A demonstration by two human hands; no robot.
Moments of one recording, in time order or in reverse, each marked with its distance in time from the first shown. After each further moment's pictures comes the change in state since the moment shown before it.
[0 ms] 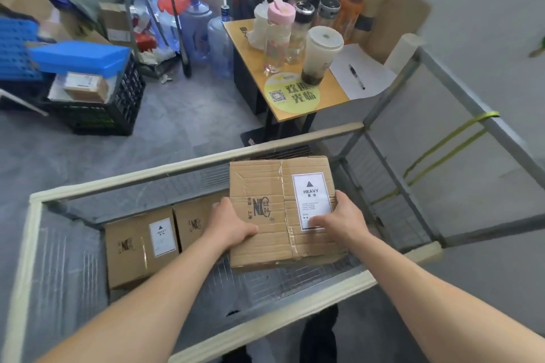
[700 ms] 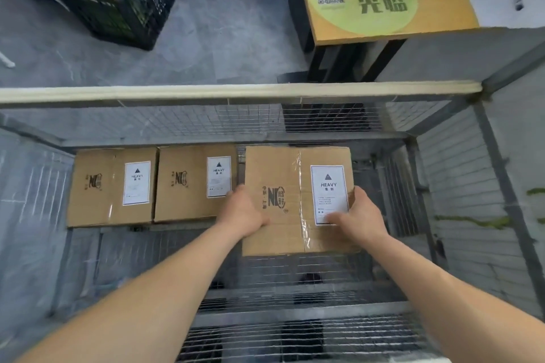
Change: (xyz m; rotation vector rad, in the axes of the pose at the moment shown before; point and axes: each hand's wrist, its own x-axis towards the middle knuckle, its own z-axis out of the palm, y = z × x) left_hand 0.187 -0.053 0.187 -0.043 0.006 -0.288; right_hand 0.242 0.141 0.093 -0.210 -0.251 -0.047
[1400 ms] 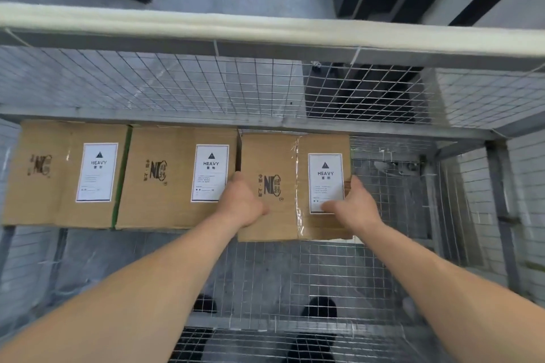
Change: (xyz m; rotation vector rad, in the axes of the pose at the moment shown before) left_hand 0.173 -0.045 0.061 -0.048 0.033 -0.159; right_hand 0.182 0.020 0.114 0.018 -0.106 0.045
